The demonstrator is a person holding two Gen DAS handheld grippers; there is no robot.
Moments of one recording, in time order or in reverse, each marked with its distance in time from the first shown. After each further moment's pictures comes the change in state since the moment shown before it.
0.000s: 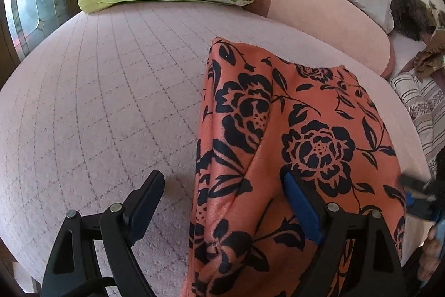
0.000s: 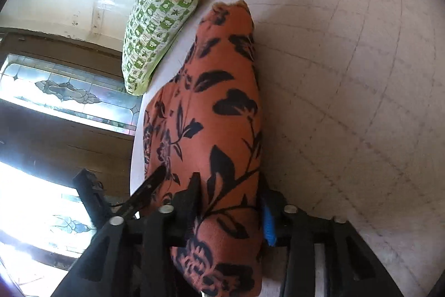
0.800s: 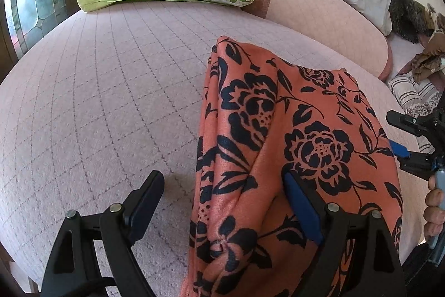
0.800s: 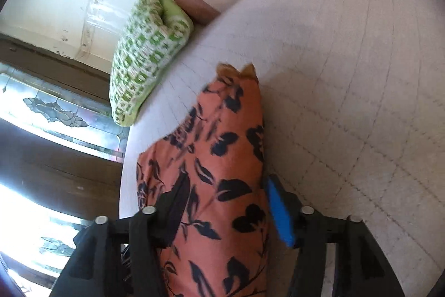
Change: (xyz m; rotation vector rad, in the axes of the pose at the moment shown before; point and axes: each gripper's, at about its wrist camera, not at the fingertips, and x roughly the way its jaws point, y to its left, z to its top) left arm -0.006 0.004 -0.015 -0.001 -0.011 -0.025; right arm 0.003 0.023 0.046 -0.024 -0.110 -0.087
